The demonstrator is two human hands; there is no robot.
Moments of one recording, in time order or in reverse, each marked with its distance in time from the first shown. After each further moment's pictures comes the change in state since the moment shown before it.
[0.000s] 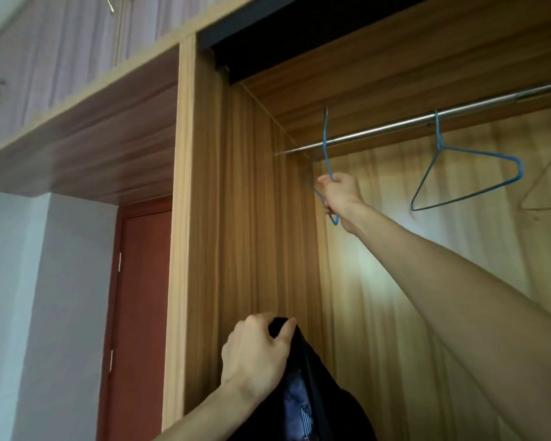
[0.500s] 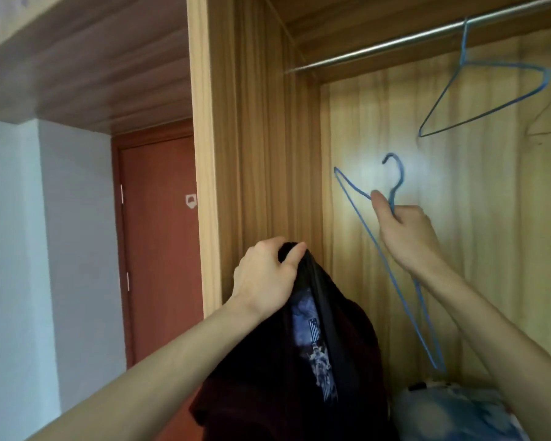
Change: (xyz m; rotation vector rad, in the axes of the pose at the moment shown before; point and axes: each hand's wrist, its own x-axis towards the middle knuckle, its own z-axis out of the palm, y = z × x) left_hand -0.041 -0.010 -0.035 -0.153 -0.128 0.052; right_hand -0.217 0.056 -0.094 -0.543 0.008 0.027
